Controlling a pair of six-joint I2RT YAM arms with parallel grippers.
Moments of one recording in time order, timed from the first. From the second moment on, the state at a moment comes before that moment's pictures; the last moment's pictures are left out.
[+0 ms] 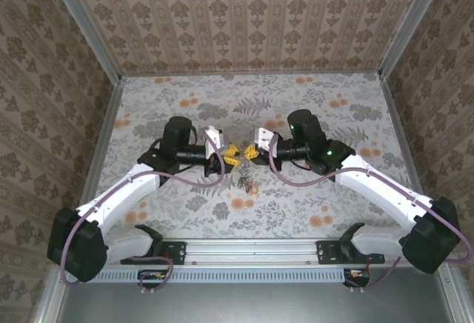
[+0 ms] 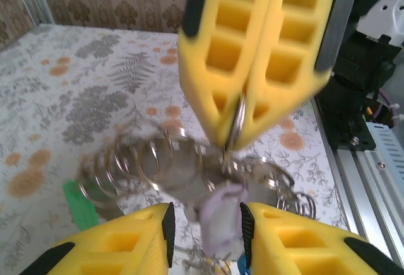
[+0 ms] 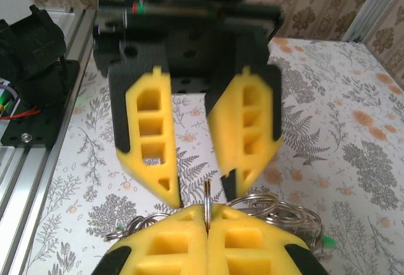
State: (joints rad) left arm -0.57 1.17 0.76 -0.12 0.92 0.40; right arm 0.63 1.22 0.97 -0.27 -0.62 -0.52
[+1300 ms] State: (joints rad) left arm -0.63 1.19 0.62 0.21 0.88 0.34; right arm 0.63 1.18 0.94 -0.21 -0.66 -0.47
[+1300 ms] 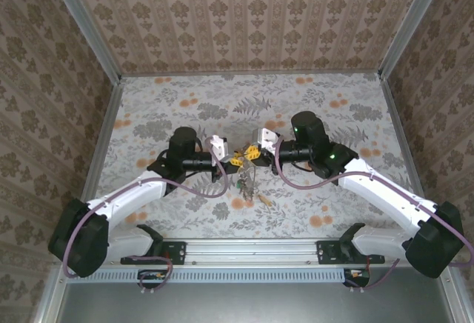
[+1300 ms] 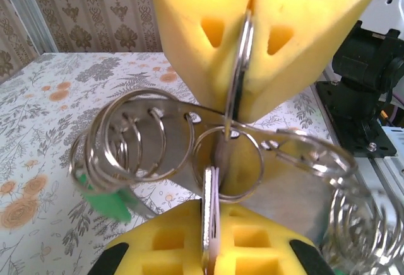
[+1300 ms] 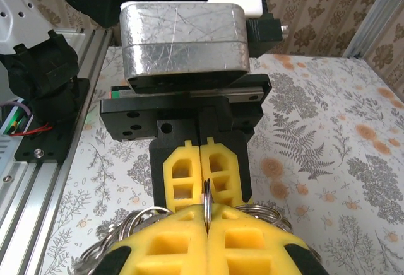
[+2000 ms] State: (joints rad) left arm -0.62 1.08 0.93 -0.54 0.71 0.72; right arm 0.68 1.21 0.92 -0.20 -0.60 -0.52
